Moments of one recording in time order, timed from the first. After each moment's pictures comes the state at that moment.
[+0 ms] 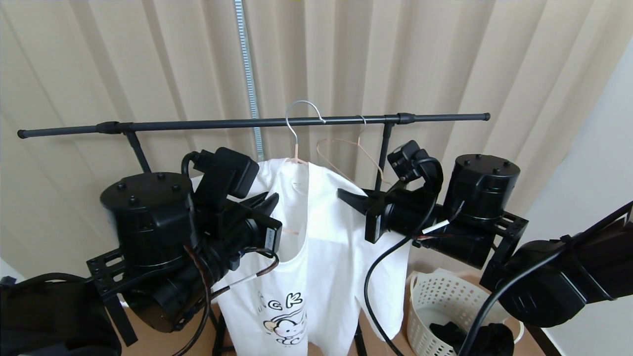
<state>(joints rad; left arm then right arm) -0.71 1.67 -0.63 -0.93 0.33 0.16 0.61 1.91 -0.84 -0.99 0.24 0.03</state>
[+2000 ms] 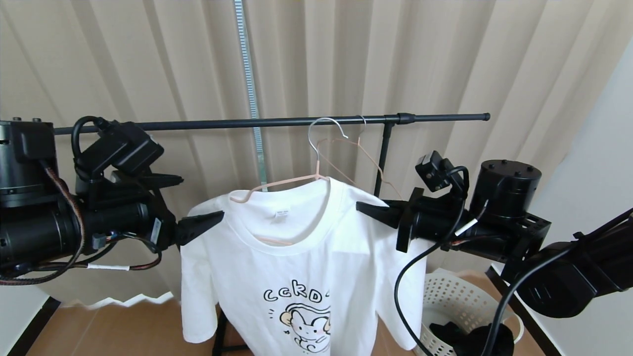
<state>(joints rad) -0.23 1.41 -0.78 -0.26 -0.28 0.44 0.46 1.91 -0.76 -1.02 0.57 0.01</state>
